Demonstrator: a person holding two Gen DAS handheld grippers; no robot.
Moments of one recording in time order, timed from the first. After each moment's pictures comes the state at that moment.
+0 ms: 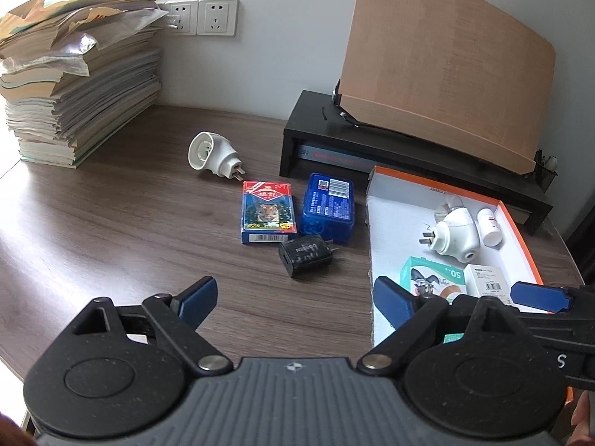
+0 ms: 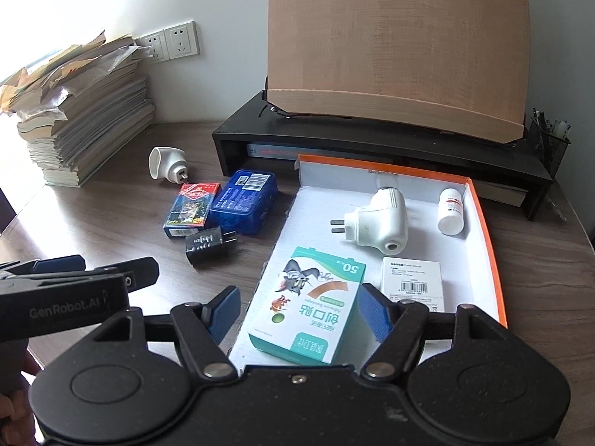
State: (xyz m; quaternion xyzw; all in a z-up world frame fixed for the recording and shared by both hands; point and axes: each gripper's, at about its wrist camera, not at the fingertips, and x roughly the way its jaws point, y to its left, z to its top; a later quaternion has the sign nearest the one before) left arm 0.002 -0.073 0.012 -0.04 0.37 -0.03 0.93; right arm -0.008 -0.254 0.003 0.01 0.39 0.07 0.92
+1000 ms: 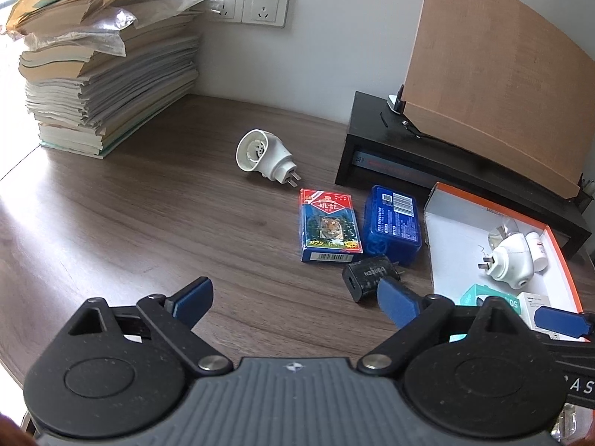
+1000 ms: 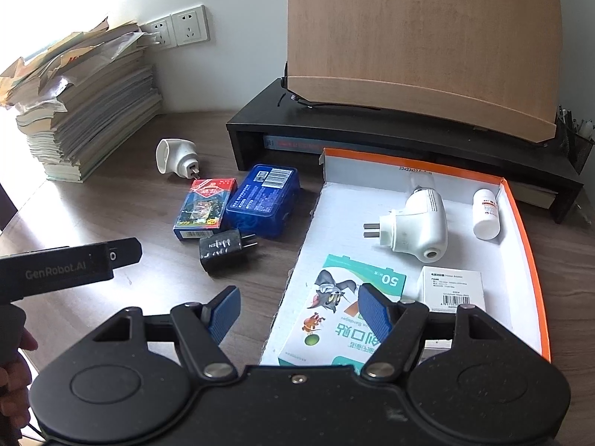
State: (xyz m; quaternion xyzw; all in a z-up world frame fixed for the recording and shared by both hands) left arm 0.038 -0.027 0.004 -0.06 0.38 0.00 0.92; right arm 0.020 -0.229 -0.009 0.01 0.40 0.07 0.91
